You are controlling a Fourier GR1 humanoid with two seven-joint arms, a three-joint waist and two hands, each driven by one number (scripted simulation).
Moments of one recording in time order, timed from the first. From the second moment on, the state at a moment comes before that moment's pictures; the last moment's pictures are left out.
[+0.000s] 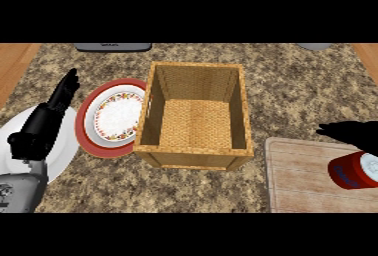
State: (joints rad) left arm -0.20 0.35 0.01 -1.53 -0.06 -0.02 -0.02; right arm -0.22 -0.88 0.20 -1.52 0.79 0.75 -0.29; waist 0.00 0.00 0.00
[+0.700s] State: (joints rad) left arm -0.20 0.32 0.06 -1.56 -0.09 -0.07 0.01; right arm -0.17 -0.80 0.16 -1.43 0.93 0.69 -0.37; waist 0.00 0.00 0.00
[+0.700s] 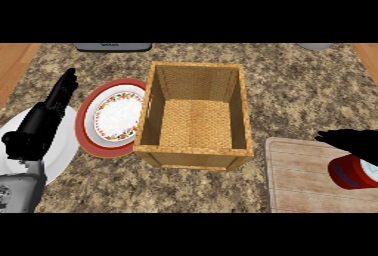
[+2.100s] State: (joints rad) left arm -0.21 0.28 0.10 -1.54 -0.14 -0.11 -0.03; right arm -0.23 -0.64 0.06 -1.19 1.09 0.43 -0.41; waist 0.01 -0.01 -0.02
